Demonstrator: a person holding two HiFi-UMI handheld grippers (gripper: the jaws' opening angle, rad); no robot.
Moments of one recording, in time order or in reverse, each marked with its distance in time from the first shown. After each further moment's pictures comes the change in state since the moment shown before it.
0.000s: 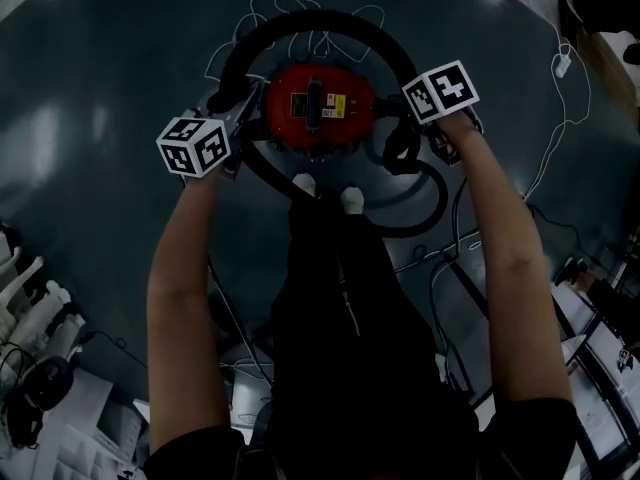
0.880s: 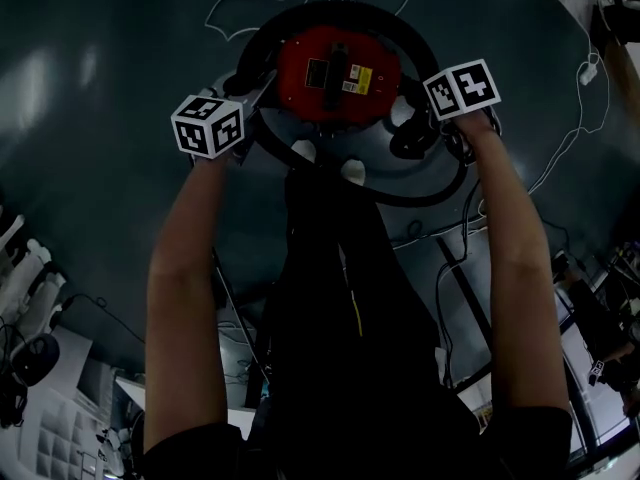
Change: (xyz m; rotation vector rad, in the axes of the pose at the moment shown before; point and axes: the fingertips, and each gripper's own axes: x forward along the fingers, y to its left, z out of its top) left arm 0.033 0.047 -0.117 -0.104 0.122 0.005; right arm 0.094 -0.009 -0.030 0.015 0.168 0.038
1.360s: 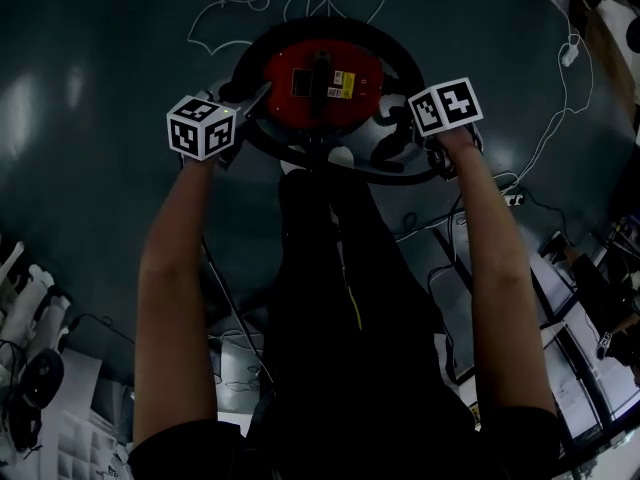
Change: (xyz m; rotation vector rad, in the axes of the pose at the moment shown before) left arm 0.015 -0.014 0.000 0.072 0.124 -0.144; right arm -0.006 0.014 -0.030 0.124 0.010 0.014
